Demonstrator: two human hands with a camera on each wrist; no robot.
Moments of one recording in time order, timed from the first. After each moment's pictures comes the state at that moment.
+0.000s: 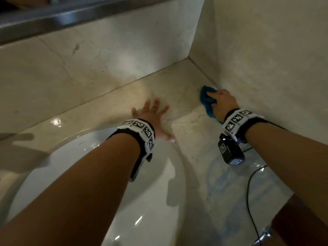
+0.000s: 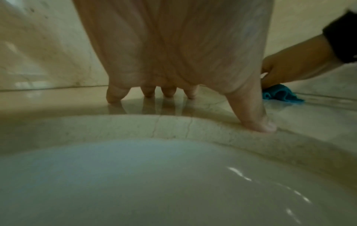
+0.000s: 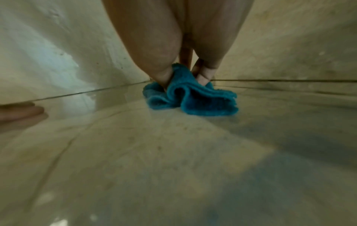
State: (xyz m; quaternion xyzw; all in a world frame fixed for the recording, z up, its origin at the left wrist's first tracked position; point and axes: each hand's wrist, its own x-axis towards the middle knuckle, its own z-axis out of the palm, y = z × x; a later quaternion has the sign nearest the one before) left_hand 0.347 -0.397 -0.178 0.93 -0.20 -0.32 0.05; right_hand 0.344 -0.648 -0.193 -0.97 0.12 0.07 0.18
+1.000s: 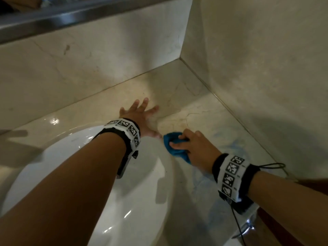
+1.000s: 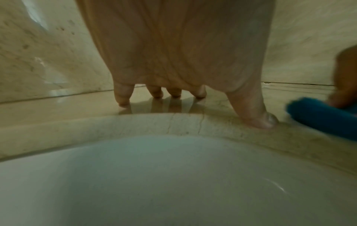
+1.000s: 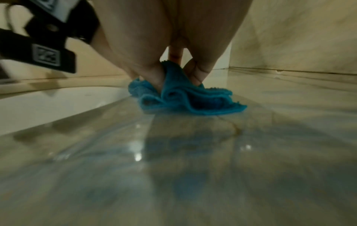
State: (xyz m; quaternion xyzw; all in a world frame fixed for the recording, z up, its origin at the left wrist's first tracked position) left_hand 0.341 -0.391 -0.169 0.93 -0.19 -0.32 0.01; right_hand 0.223 -0.587 -0.187 -0.96 -0.12 0.19 0.19
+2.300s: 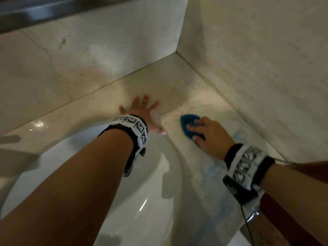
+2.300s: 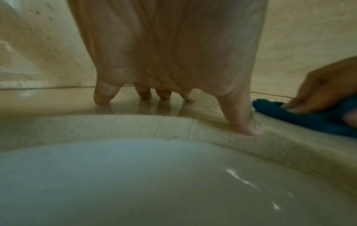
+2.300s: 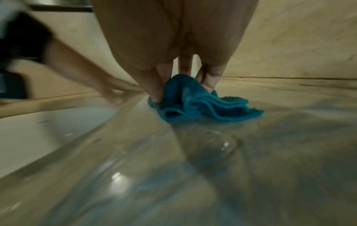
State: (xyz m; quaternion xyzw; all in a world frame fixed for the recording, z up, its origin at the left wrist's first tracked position) left_hand 0.349 -0.391 -0.175 0.92 -0.19 -0.33 0.02; right_hand 0.227 -0.597 -0.180 -0.98 0.02 0.12 0.17
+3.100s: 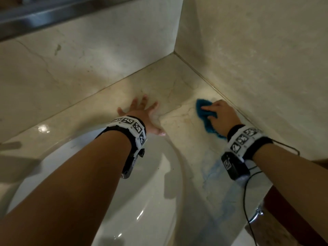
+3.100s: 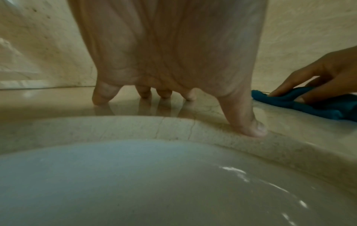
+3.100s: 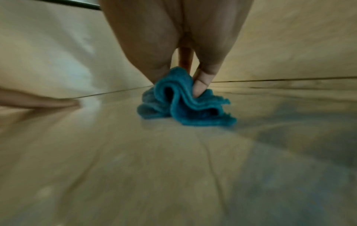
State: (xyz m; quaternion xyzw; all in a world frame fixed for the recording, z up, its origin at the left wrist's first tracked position) left_hand 0.350 -0.393 -0.169 0.92 -0.19 -0.35 0.02; right_hand 0.267 -0.639 -0.181 -0.96 0.14 0.05 0.22
